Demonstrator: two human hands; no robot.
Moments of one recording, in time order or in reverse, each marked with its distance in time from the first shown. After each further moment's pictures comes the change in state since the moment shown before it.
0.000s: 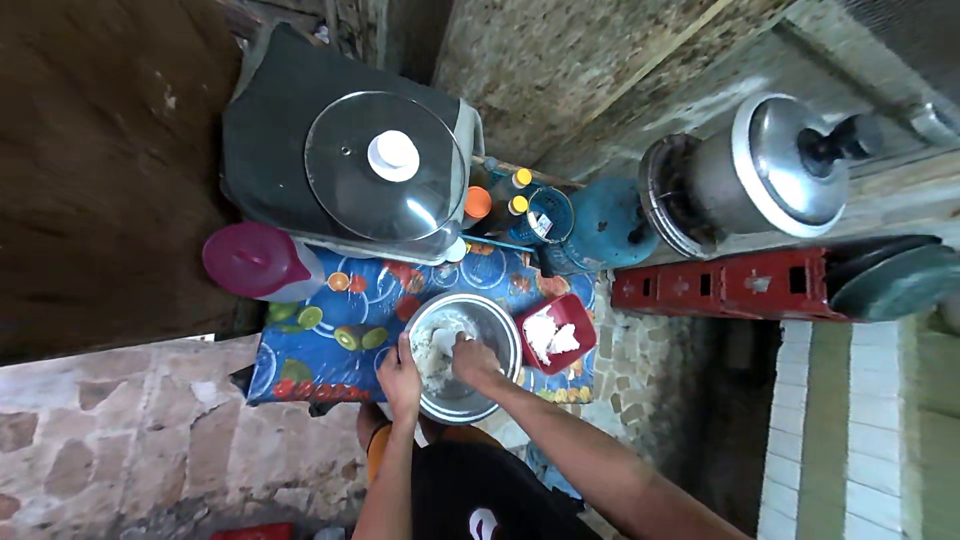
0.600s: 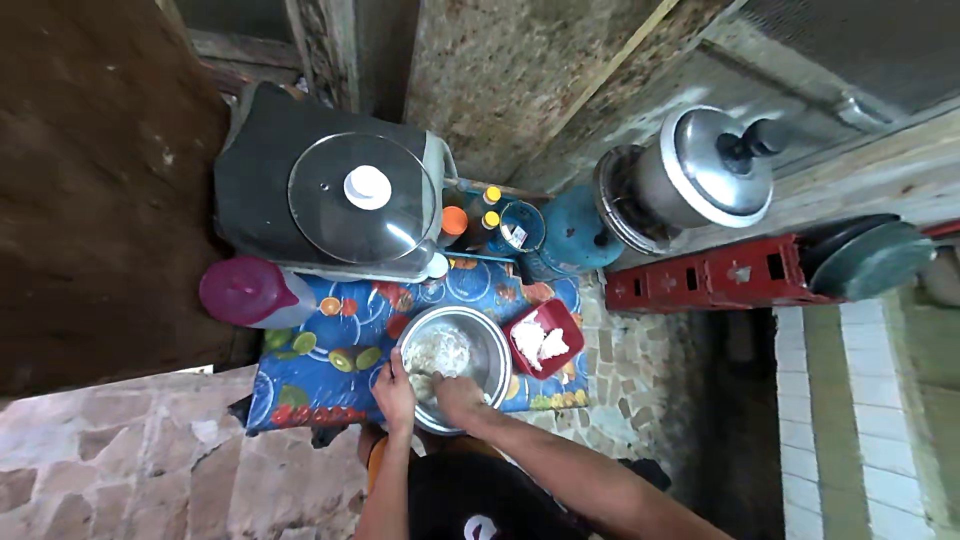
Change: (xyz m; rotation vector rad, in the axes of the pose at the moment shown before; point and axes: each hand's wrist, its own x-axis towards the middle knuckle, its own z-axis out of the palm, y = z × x) left_hand -0.004 0.003 0.003 0.018 -0.015 -0.013; right_hand -0.047 -0.003 0.023 -0.090 -0.071 -0.192
